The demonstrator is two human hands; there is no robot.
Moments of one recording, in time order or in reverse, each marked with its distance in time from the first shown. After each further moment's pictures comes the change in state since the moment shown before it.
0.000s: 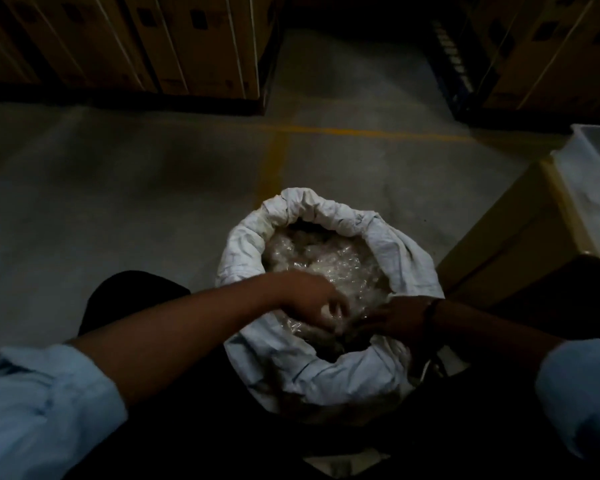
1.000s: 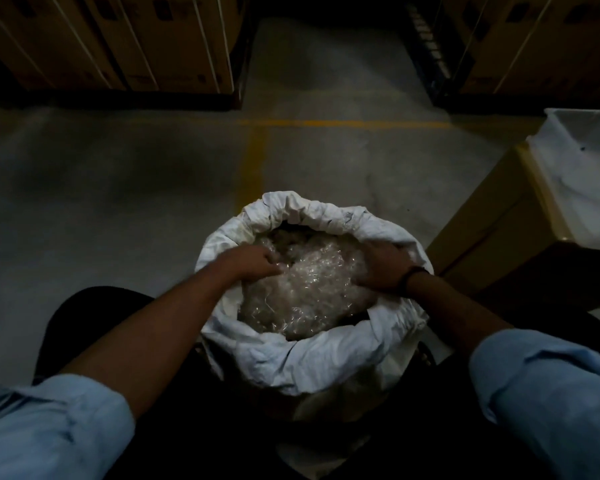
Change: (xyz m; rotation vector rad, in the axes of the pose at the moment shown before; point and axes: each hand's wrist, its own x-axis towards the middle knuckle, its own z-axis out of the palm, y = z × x) left_hand 0.006 -0.098 -0.006 -0.221 0.209 -0.542; right_hand 0.016 0.045 -0.016 0.607 0.582 0.646
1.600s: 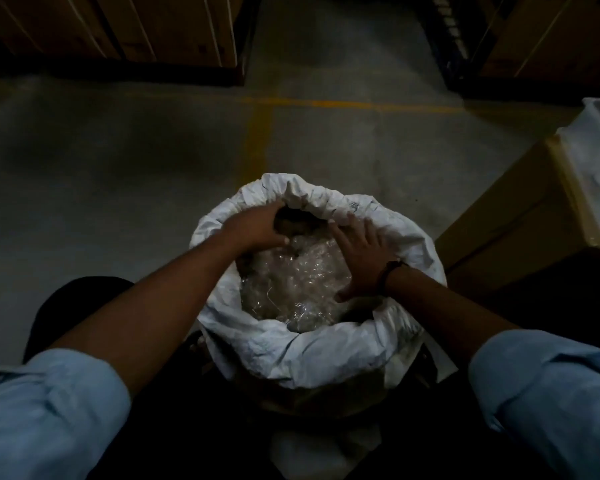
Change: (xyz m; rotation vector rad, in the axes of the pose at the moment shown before) left_hand 0.028 0.001 -0.024 -0.128 0.221 0.099; right_hand 0.032 -0.036 0.022 -0.207 -0.077 -0.028
